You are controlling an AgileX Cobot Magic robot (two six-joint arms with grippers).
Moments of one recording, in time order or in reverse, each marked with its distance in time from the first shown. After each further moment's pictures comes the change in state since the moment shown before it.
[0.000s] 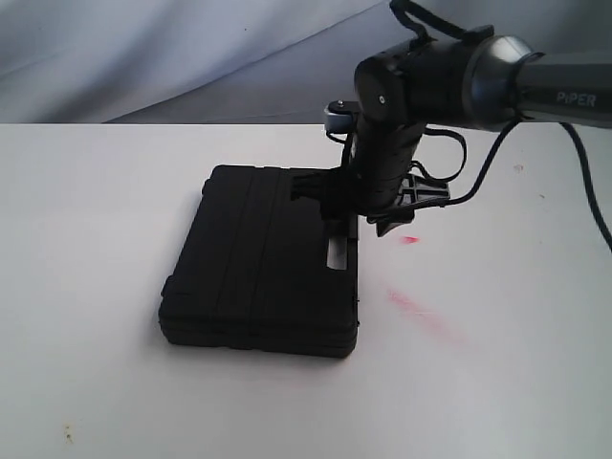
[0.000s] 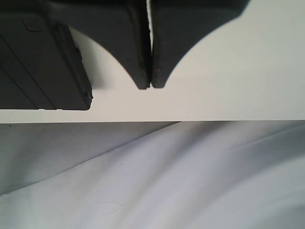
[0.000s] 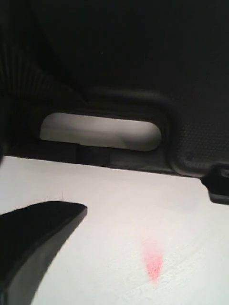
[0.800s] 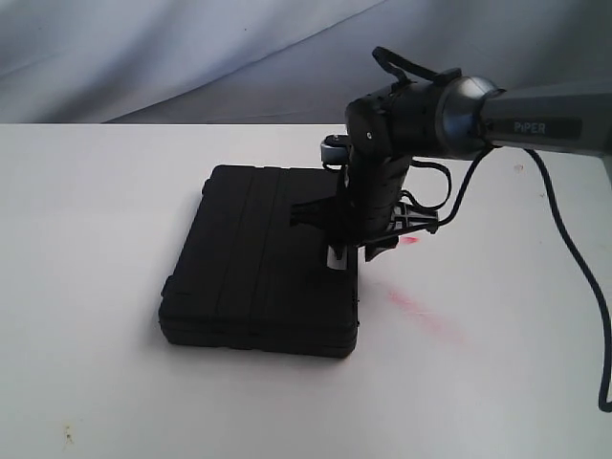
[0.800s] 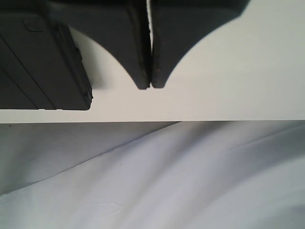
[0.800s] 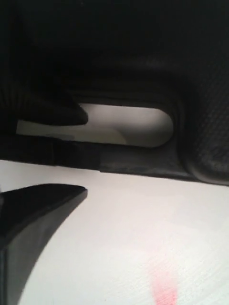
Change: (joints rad) left arm 0.000 0.000 0.000 0.000 0.000 0.000; right arm -0.005 0.089 0.010 0.019 -0.052 0.001
